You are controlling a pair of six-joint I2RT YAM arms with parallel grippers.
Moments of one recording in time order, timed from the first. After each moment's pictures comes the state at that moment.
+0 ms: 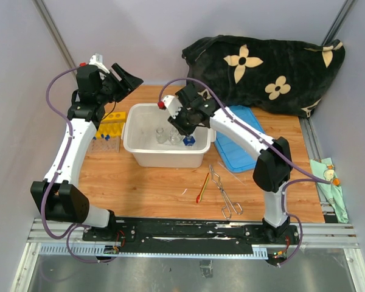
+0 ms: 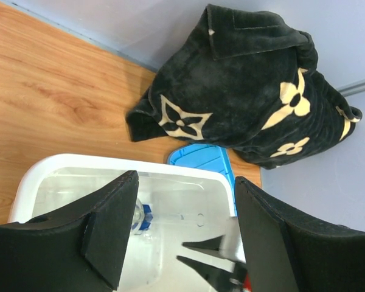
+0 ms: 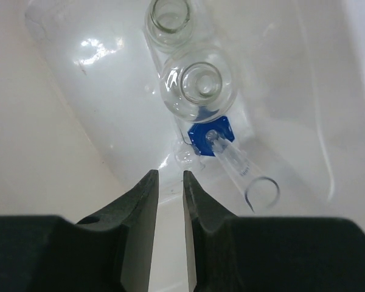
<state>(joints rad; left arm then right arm) -0.07 1.41 1.43 -0.27 0.29 -0.74 0.74 1.99 1.88 -0.82 -0.15 -0.35</state>
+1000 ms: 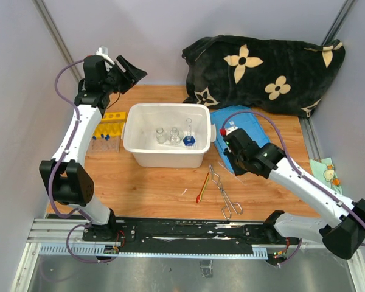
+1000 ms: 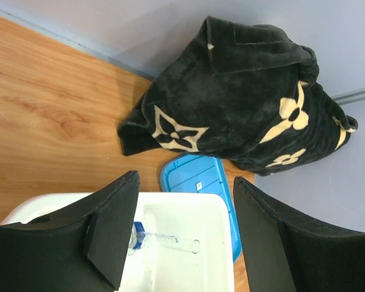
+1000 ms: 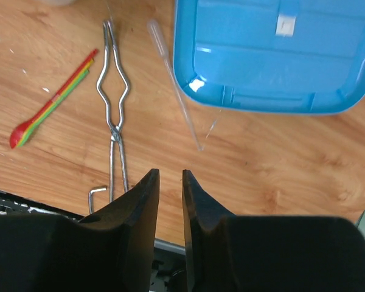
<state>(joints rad) -0.07 1.59 1.57 -0.25 0.31 -0.77 0.74 1.15 1.08 -0.95 0.29 0.17</state>
